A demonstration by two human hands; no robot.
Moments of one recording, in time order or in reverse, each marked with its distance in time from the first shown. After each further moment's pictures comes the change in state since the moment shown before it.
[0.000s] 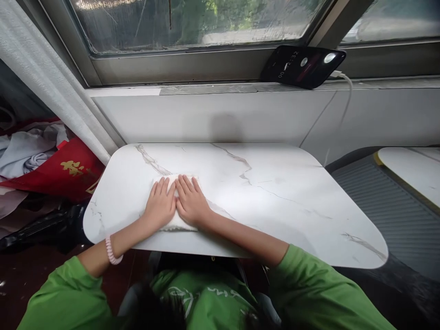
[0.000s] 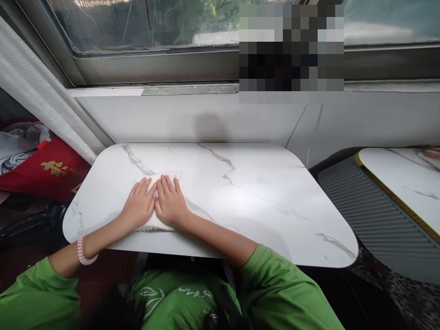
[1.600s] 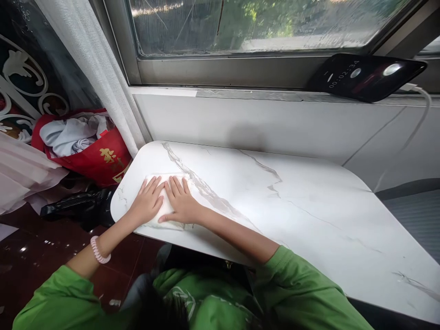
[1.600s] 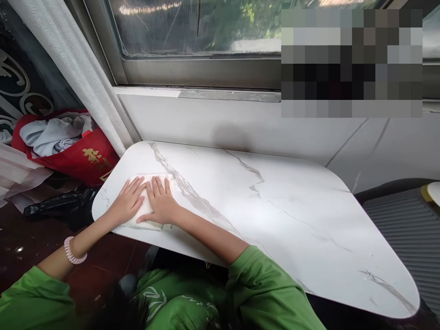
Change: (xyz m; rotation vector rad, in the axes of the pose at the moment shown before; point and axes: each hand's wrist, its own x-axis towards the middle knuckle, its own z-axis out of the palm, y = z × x) left_hand -0.070 -0.082 -0.018 -0.068 -0.049 -0.088; right_hand 0.038 -0.063 0.015 0.166 -0.278 -0.351
